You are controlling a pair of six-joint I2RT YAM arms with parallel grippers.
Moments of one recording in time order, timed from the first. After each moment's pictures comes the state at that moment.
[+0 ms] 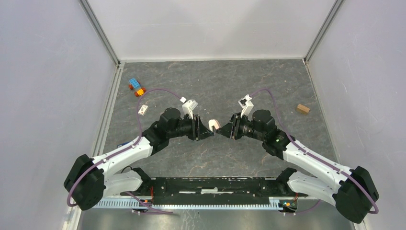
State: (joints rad) left arm -0.72 1.12 0.60 0.13 0.41 -0.64; right arm 0.71 0.99 0.57 0.10 -0.32 0.72
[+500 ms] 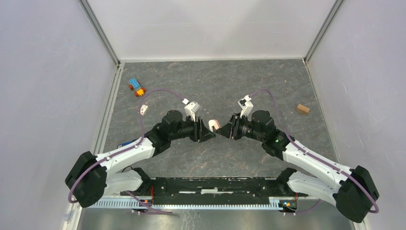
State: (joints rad) left arm -0.75 1.14 0.57 0.21 0.38 -0.59; right arm 0.73 1.00 0.57 0.09 -0.29 0.72
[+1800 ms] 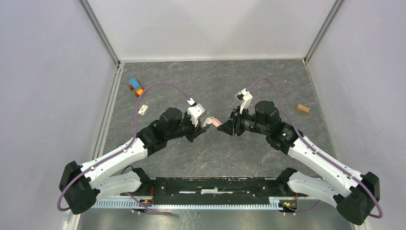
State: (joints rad) left arm -0.80 1.05 0.72 -0.12 0.20 -0.06; right arm 0.71 0.97 0.78 -0.17 -0.33 0.47
